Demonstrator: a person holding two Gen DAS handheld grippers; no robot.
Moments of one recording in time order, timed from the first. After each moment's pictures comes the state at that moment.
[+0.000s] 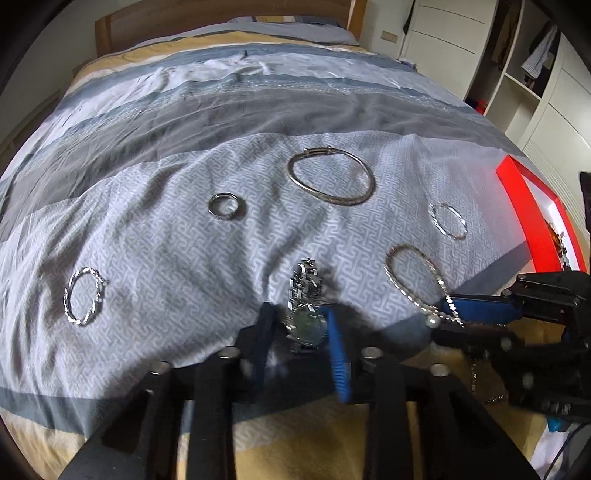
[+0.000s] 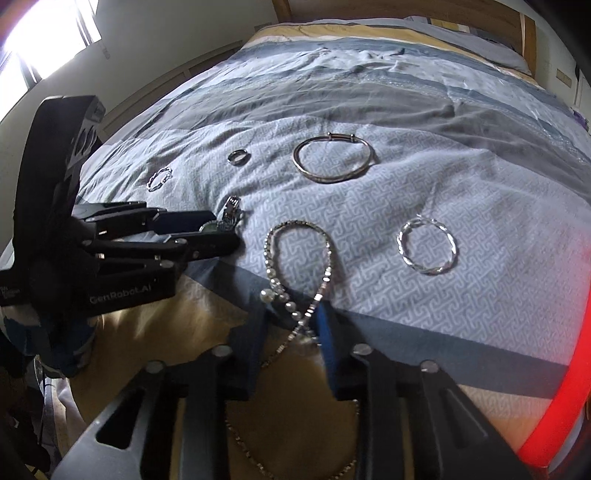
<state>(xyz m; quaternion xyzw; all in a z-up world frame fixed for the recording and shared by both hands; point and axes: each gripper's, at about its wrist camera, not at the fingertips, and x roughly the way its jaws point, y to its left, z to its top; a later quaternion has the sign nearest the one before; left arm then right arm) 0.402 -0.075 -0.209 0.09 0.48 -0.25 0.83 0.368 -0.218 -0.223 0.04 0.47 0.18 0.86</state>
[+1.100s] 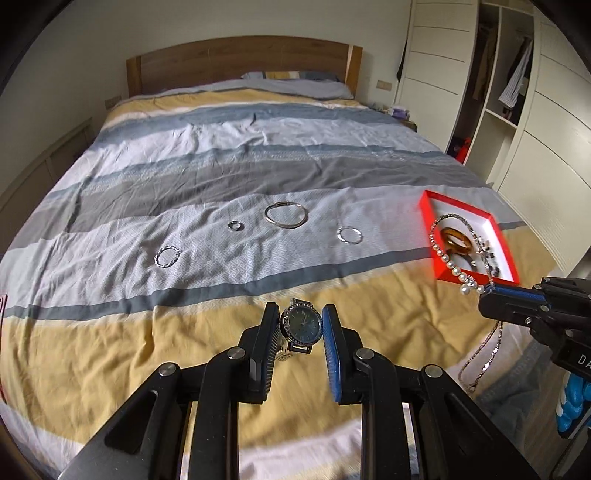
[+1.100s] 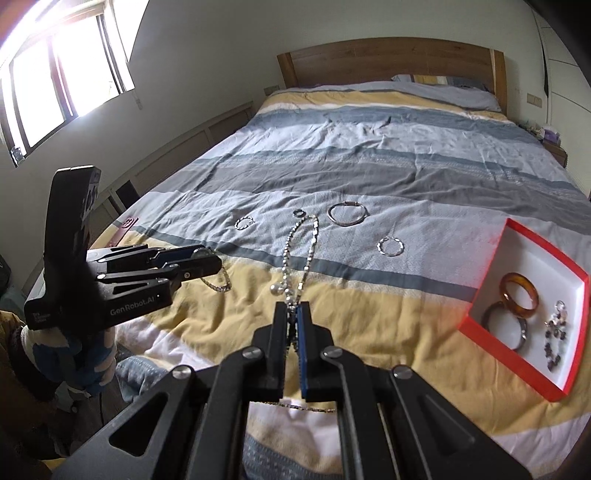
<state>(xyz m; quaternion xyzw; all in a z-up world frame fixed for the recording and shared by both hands) 0.233 -0.042 -0.077 0.07 0.40 -0.23 0.88 0.188 -0.234 -0.087 0.06 0.36 0.17 0.91</state>
